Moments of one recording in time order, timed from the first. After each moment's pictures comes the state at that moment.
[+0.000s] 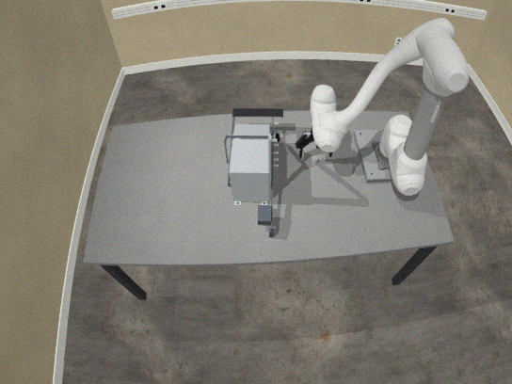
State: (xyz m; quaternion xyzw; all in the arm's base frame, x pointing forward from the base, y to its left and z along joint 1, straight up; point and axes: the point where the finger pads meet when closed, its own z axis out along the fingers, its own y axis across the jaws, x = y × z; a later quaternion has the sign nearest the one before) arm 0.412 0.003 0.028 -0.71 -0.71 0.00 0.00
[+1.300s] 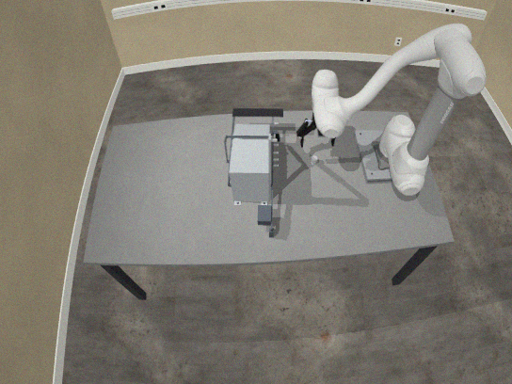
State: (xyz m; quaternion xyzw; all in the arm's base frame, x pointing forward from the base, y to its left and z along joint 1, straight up) arm 0.412 0.003 0.110 -0.71 -0.71 0.00 0.00
